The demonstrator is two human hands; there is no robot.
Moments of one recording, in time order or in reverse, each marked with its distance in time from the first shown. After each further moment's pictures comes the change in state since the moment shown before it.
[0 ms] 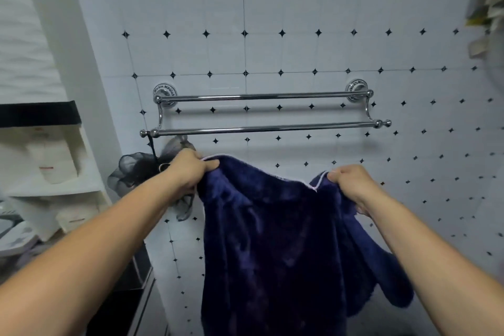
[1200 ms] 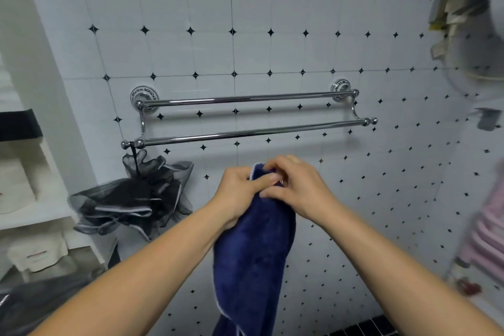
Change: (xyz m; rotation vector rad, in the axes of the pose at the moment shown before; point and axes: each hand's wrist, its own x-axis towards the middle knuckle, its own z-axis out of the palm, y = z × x) left_hand -0.007 -0.006 0.068 -0.522 -0.441 0.241; right_hand -0.055 -0.055 0.089 -0.426 0.011 -0.721
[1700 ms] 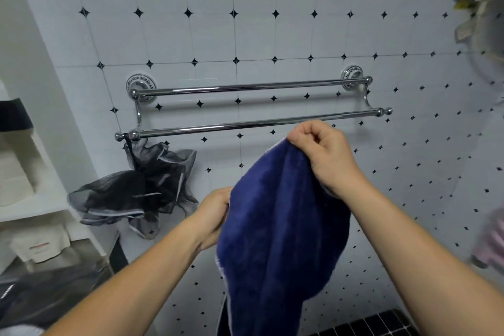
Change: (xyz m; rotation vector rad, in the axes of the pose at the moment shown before) left_hand -0.004 -0.051 -0.036 -0.317 -0.039 -0.366; right_hand 0.028 0.018 -0.021 0.644 0.292 0.062
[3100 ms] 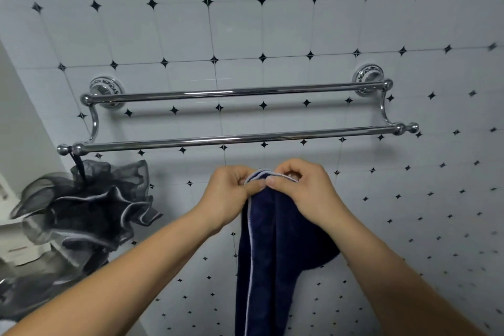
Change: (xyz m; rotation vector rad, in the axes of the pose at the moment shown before) left_hand 0.092 0.031 0.082 0.611 0.285 0.428; right_hand 0.054 0.111 -0.033 -0.131 -0.255 0.143
